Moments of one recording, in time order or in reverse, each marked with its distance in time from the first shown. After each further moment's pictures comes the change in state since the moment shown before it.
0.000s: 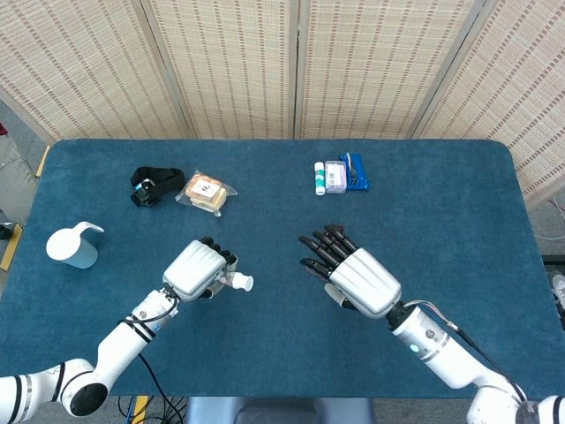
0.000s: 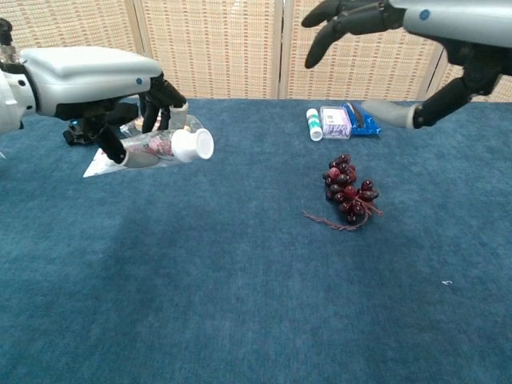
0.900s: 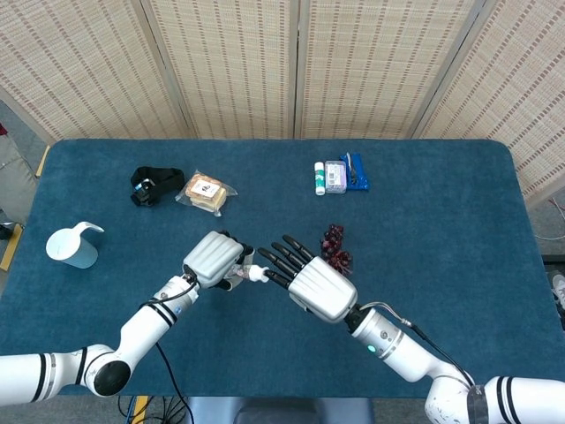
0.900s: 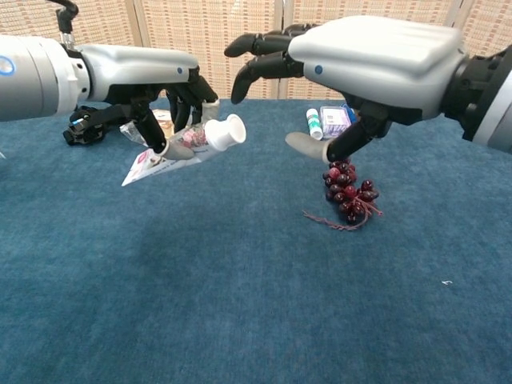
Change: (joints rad) left arm -0.167 -0.018 -0.031 0.000 -0.311 -0.050 -0.020; right arm 0.113 -0.204 -0.029 0.091 0.044 -0.003 -0.180
